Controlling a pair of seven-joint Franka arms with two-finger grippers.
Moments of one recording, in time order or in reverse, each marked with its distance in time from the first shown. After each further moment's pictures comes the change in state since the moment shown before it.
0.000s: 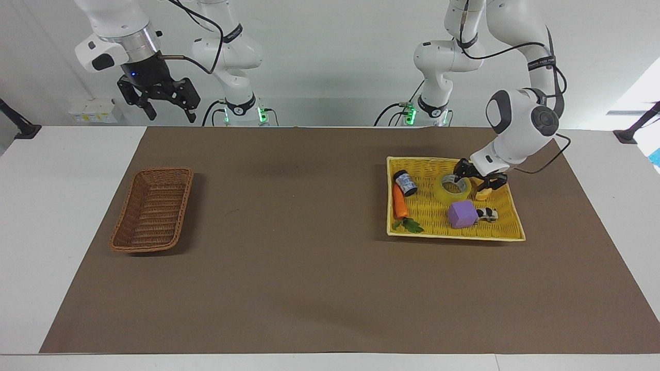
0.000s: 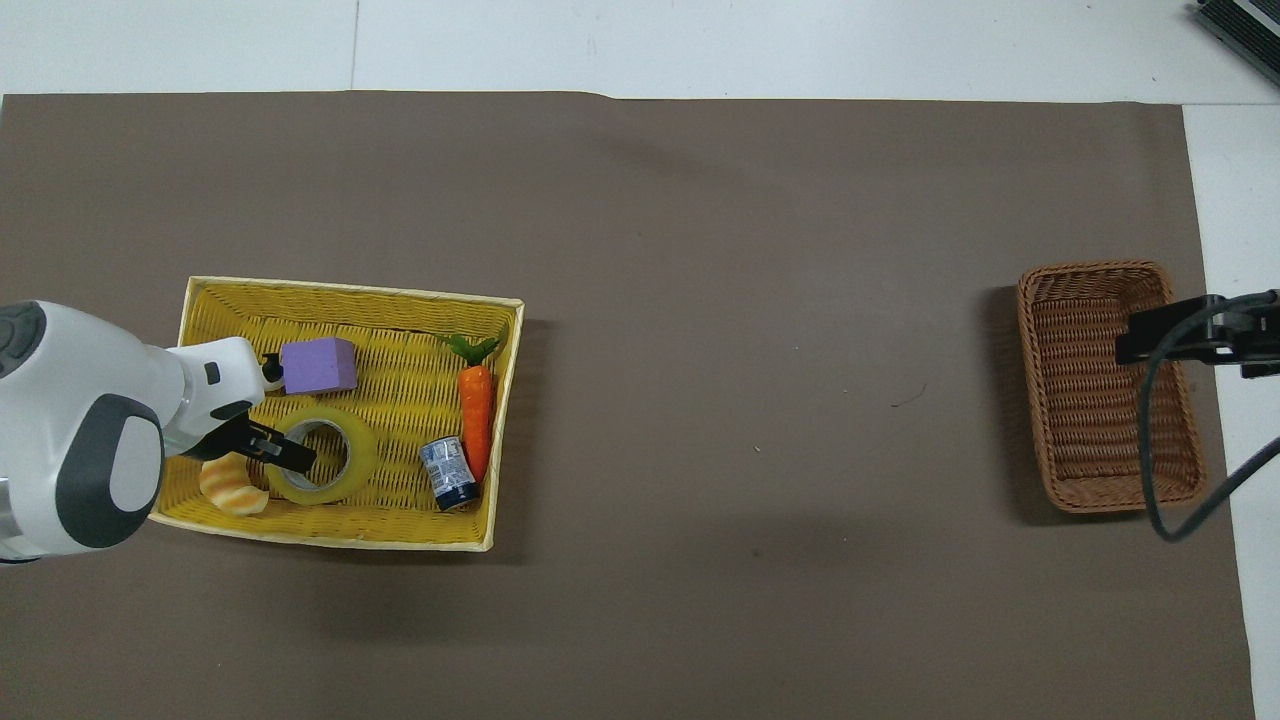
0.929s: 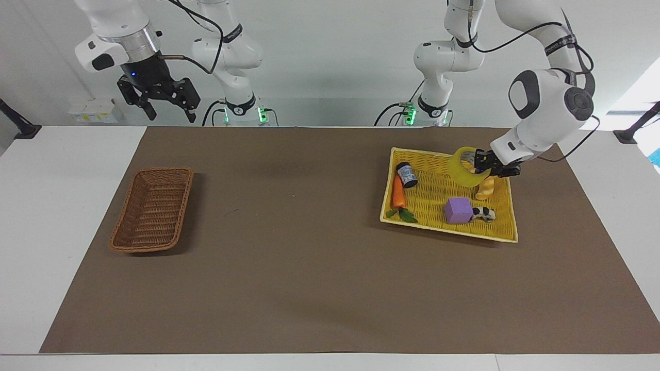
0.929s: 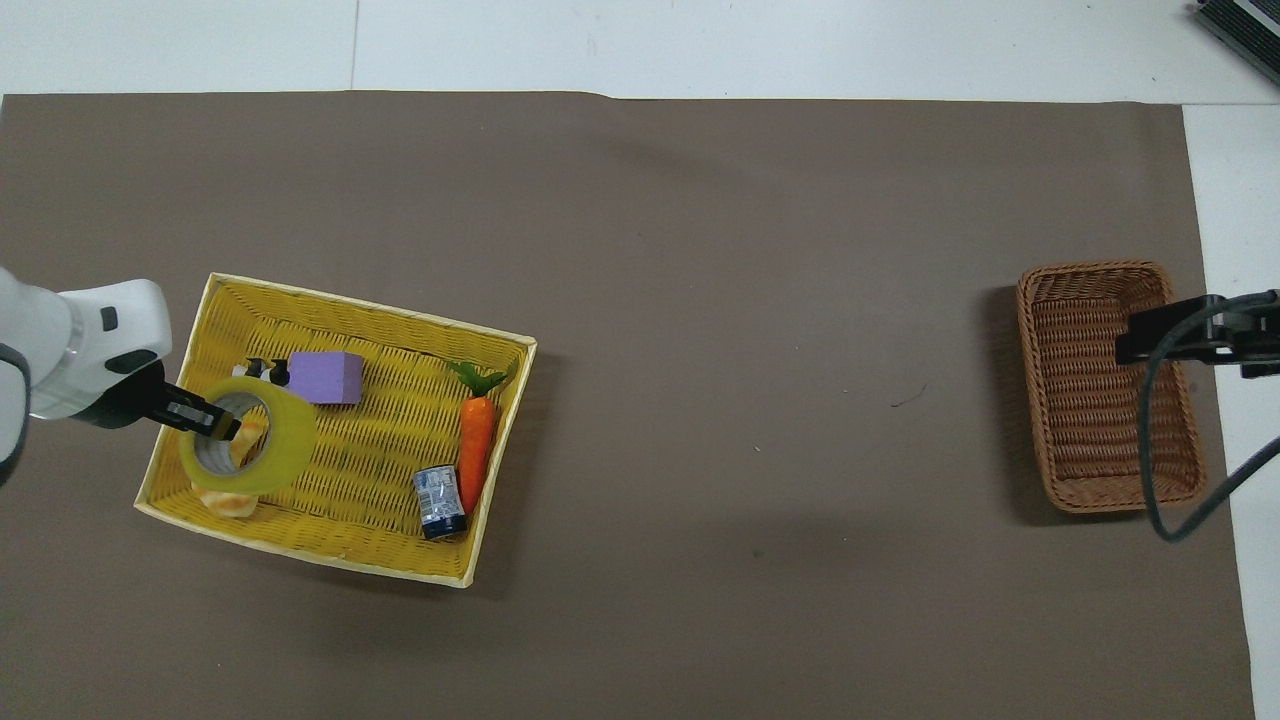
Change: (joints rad) left arm 0.043 -0.029 0.013 0.310 -0.003 -0.361 -0.012; right arm 0.000 0.000 0.000 0.000 0.000 0.000 0.000
